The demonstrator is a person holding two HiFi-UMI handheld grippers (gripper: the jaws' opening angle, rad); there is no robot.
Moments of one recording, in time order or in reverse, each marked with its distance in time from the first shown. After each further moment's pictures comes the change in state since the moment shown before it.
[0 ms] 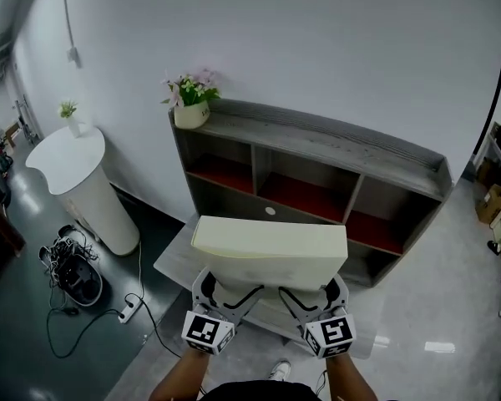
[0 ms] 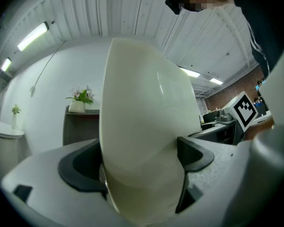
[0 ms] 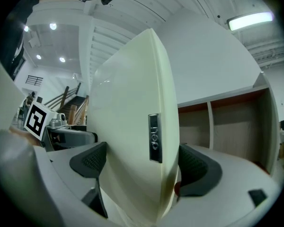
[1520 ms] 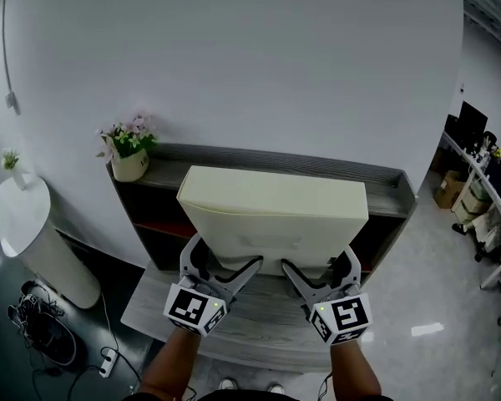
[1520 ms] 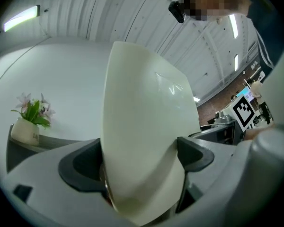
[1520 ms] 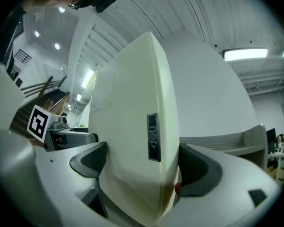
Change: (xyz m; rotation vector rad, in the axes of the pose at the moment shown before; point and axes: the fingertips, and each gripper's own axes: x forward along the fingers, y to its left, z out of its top) left arm 0.167 0.010 0.127 0.049 -0.230 -0.303; right arm 0.038 -0.124 0.134 -0.126 -0.141 -0.276
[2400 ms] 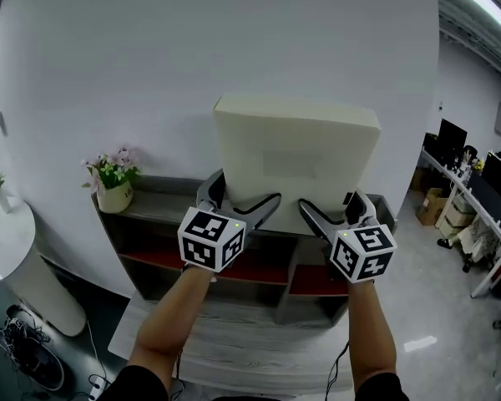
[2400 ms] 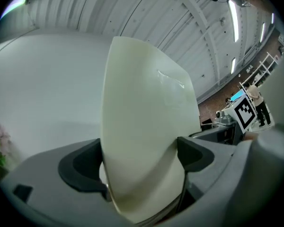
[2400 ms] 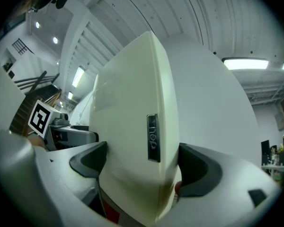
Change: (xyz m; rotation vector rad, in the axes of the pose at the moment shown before) left arm 0.164 0.032 0.091 0.007 0.004 -0.086; right arm 0.073 -0.128 0.101 -0.030 -0.017 -0.092
